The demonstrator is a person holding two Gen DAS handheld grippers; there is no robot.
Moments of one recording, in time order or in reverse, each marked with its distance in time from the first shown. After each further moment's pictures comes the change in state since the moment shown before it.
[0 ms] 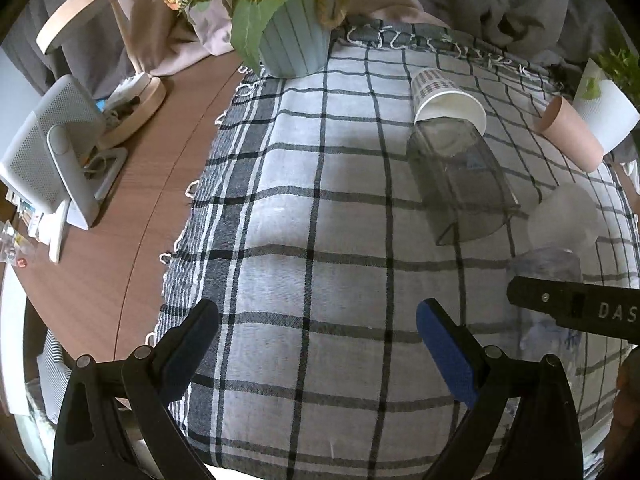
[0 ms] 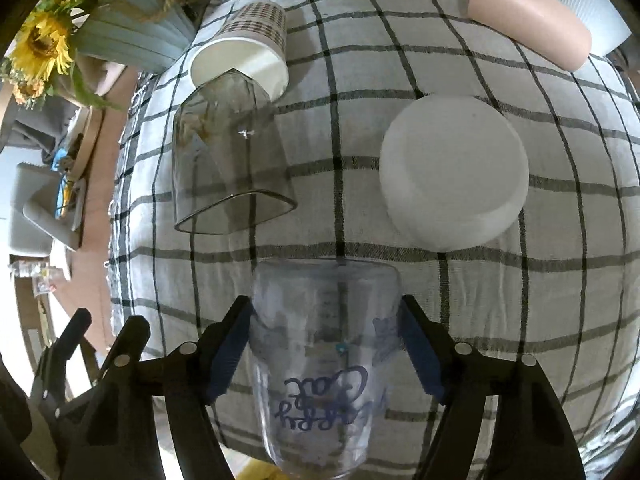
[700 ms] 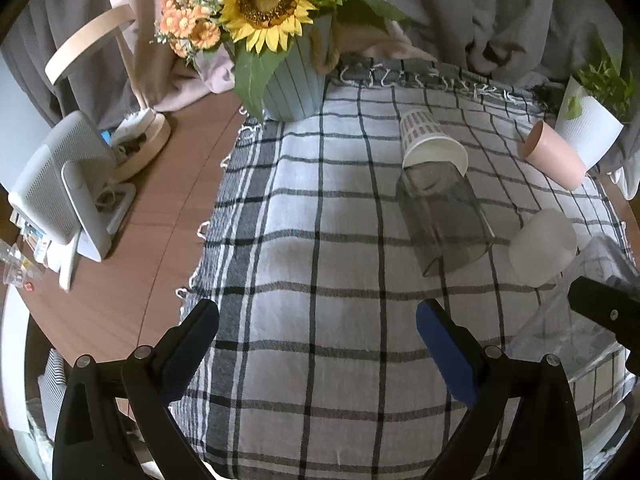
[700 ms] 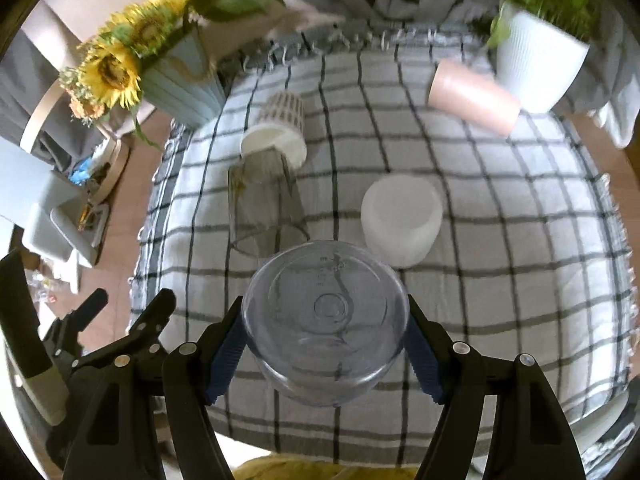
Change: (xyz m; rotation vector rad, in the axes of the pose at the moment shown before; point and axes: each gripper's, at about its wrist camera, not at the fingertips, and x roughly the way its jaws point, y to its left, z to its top) left arm -0.031 0.003 0.011 0.026 -0.117 -0.003; right arm -0.087 0.023 -0.038 -0.054 -0.298 -0.098
